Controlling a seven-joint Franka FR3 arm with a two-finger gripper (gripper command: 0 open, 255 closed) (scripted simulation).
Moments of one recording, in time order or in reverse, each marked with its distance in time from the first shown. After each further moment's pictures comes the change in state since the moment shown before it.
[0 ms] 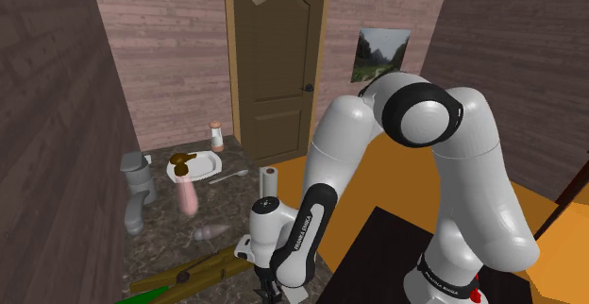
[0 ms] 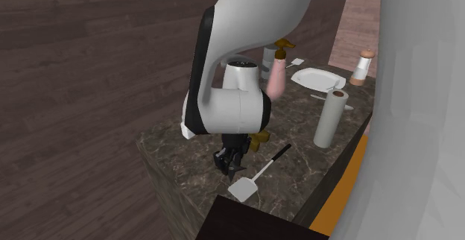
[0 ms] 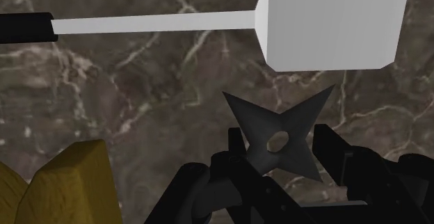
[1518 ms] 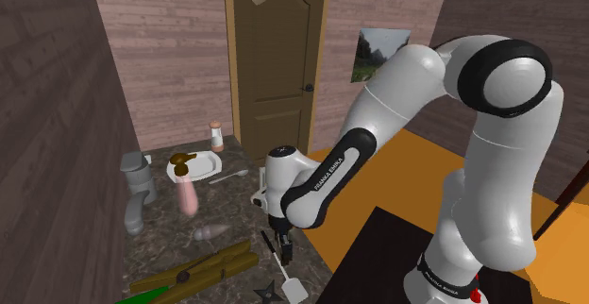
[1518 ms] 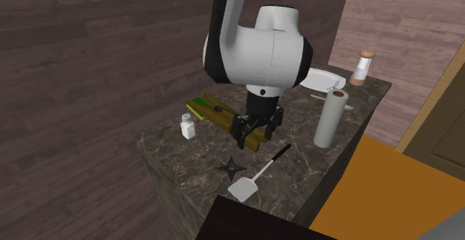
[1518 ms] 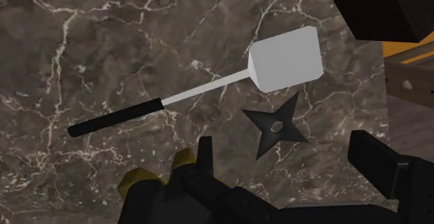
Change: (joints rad) arm -0.073 -0.396 -0.054 -0.145 0.058 -0.260 0.110
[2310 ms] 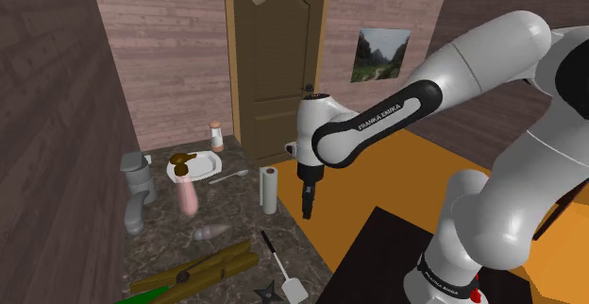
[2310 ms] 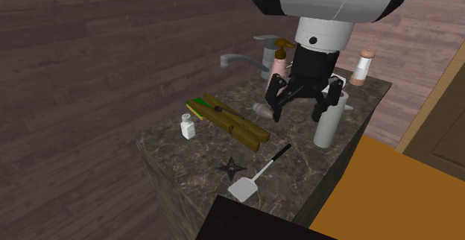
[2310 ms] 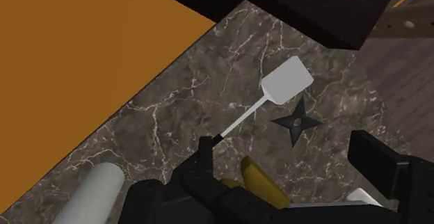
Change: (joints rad) arm -0.120 -0.429 -0.087 -0.097 -0.052 -0.341 0.256
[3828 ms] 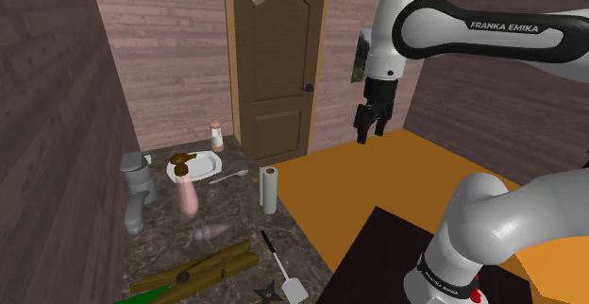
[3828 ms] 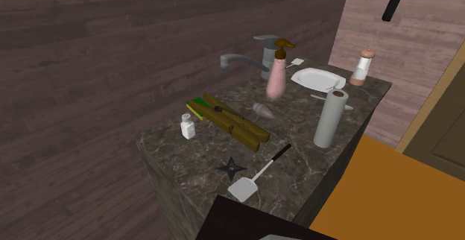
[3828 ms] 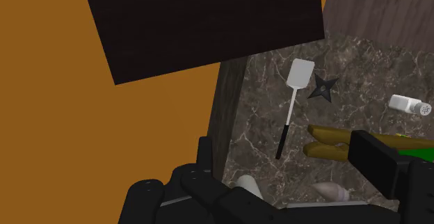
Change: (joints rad) arm -0.277 -0.535 -0.038 0.208 -0.071 -0.745 0.461
